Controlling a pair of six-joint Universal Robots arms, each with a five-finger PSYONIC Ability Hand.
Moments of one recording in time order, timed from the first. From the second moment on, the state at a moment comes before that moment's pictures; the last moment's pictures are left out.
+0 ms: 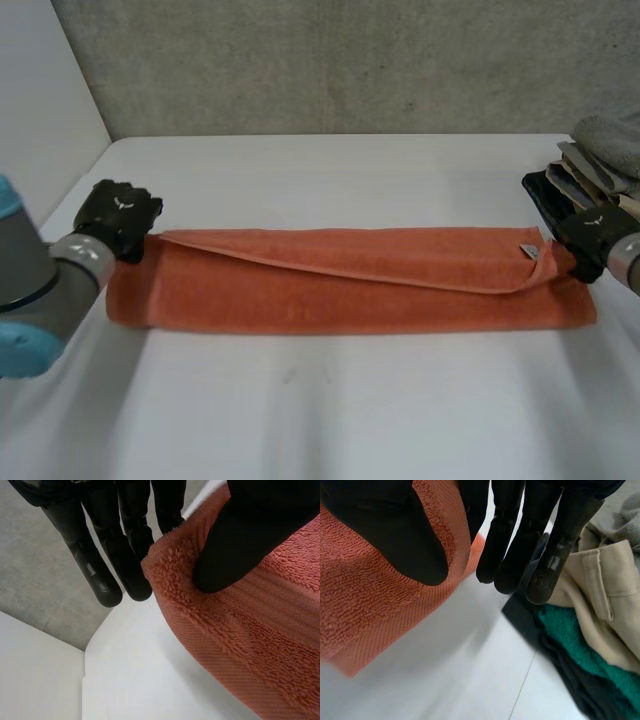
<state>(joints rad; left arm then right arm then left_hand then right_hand) 4.55 -2.00 -1.60 3.41 -1.44 3.80 1.55 -0.95 1.31 0.11 1.39 2.41 1.14 1.20 1.20 1.20 0.98 0.99 1.18 1.18 1.19 1.00</state>
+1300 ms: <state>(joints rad) 4.40 -2.11 -1.56 3.59 -1.59 3.74 1.53 -1.08 1.64 -0.09 1.28 2.55 0.19 0.21 0.21 0.21 0.05 0.25 0.30 0.31 0.30 0.13</state>
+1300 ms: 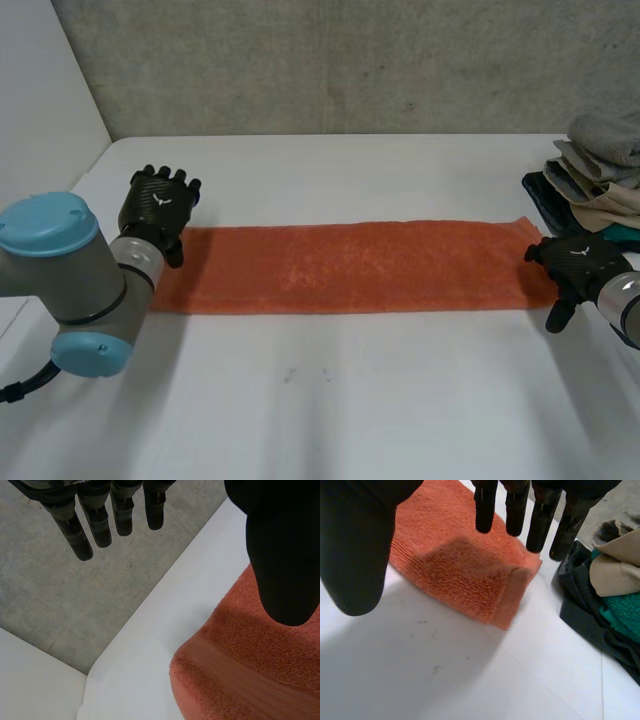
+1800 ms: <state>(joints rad) 4.40 -2.08 -1.60 3.62 -1.58 3.74 1.52 -0.97 1.60 -0.22 1.21 2.55 0.19 0.21 0.21 0.21 0.05 0.88 1.04 1.04 1.04 0.84</state>
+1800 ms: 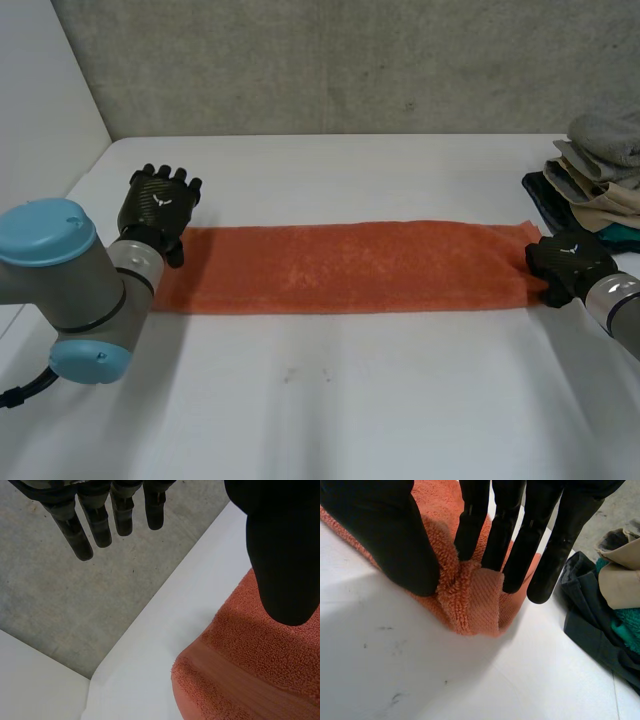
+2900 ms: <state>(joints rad) 4.46 -1.81 -1.75 3.62 -1.54 3.62 2.40 -0.73 1.10 -0.39 1.21 2.43 0.19 0.21 0.21 0.21 0.05 0.96 1.14 1.14 1.15 0.96</state>
